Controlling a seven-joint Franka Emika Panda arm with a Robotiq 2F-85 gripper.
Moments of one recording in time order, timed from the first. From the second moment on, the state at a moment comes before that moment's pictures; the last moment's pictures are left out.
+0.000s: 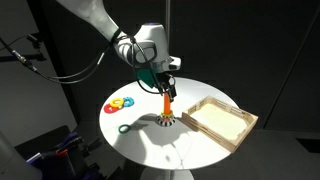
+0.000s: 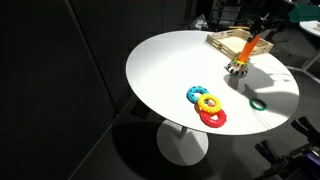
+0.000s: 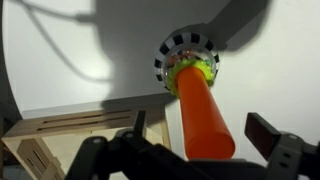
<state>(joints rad) -0.08 0.27 -0.08 -2.19 0.05 2.66 0.03</state>
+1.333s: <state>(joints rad) -0.08 0.30 -0.08 -2.19 0.05 2.74 0.00</state>
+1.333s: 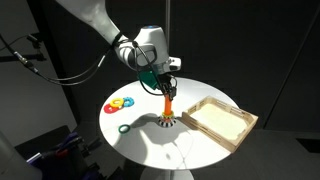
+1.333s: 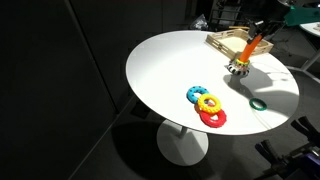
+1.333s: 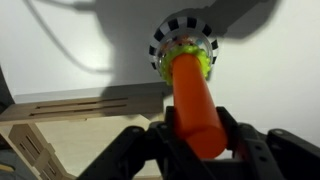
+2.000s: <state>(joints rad) -0.06 0.23 -0.08 -2.28 -0.02 2.74 0.01</state>
